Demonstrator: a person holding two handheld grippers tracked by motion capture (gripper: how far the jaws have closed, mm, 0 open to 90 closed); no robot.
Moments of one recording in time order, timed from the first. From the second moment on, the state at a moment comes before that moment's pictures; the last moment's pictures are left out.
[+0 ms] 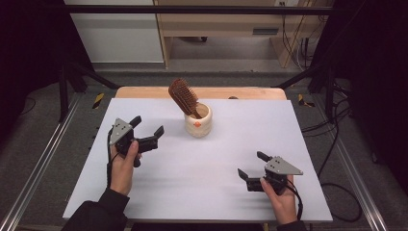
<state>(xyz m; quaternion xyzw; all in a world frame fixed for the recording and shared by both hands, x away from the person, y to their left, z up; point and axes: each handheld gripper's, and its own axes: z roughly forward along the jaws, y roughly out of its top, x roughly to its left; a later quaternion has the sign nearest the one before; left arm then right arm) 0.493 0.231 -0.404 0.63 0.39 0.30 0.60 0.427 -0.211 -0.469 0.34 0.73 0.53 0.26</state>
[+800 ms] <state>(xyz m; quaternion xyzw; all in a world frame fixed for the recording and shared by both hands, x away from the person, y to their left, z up) 0.461 0.274 -0.420 0.62 0.41 0.30 0.59 0.427 -0.212 -0.469 0.34 0.73 0.53 0.26</state>
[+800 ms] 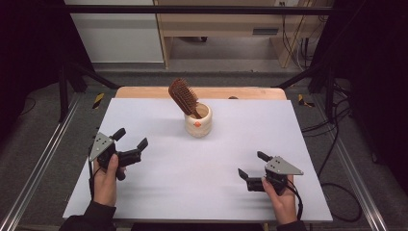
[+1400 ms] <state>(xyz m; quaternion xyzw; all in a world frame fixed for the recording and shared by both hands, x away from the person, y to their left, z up) 0.439 0.316 -0.417 0.62 0.41 0.32 0.59 0.427 -0.218 -0.466 0.35 0.71 0.55 0.26</state>
